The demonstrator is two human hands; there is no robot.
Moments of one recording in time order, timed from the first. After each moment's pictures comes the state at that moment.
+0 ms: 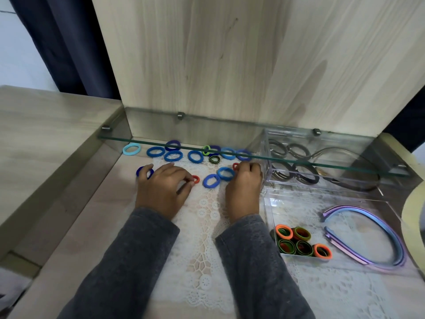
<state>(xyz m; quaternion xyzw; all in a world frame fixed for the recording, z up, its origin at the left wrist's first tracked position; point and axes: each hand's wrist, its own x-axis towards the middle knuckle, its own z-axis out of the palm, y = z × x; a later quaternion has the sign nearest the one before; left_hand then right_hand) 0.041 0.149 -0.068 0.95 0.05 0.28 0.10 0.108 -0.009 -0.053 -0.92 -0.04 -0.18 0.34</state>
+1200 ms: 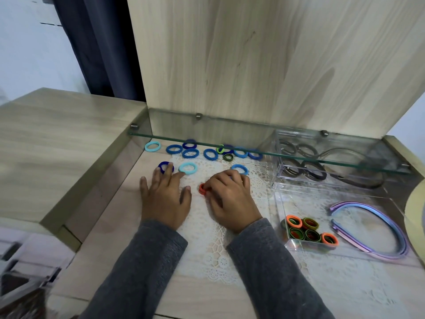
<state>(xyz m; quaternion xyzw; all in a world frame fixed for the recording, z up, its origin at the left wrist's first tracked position) -0.005 0.152 -0.072 0.95 0.20 0.17 0.14 0.058 -0.005 -0.055 -0.88 -0.39 -0.18 0.23</state>
